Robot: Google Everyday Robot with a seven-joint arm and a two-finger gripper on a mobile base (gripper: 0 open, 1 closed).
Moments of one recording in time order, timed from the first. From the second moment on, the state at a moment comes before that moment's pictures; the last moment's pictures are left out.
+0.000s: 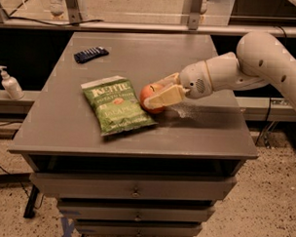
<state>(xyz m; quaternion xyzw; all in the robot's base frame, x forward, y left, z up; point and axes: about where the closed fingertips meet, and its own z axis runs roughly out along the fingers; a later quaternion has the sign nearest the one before) 0.579 -0.027 0.857 -0.49 0.69 0.40 0.34</state>
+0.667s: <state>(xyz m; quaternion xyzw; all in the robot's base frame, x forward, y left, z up) 0.578 -0.030 0.861 -0.50 0.69 0.41 0.34</state>
